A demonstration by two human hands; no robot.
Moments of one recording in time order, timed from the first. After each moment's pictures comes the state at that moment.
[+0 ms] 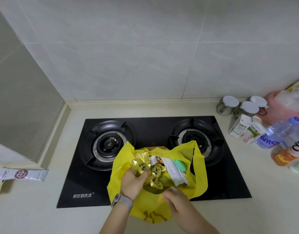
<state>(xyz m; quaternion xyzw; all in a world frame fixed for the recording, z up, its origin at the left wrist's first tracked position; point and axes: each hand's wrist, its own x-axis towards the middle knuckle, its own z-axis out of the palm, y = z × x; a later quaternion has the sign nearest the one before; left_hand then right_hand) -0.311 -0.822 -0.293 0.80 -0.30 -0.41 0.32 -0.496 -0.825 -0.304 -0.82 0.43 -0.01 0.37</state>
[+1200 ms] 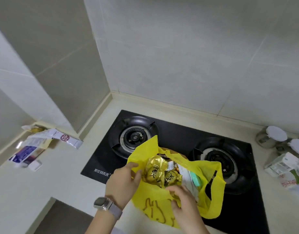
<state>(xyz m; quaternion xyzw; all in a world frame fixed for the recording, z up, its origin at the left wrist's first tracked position) -0.299 -0.762 -0.241 0.89 -0.36 -0.18 0.23 -0.485 -0.844 -0.282 -0.81 0.40 -0.06 0.42</state>
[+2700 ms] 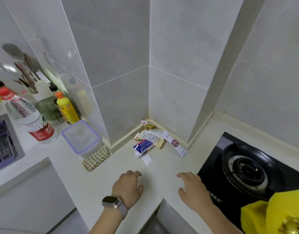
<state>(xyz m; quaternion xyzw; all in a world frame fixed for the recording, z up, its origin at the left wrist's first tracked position) -0.035 -0.456 -0.254 0.94 -0.25 -0.17 0.13 -0.139 -0.660 -0.283 -0.95 0.21 0.08 0.21</state>
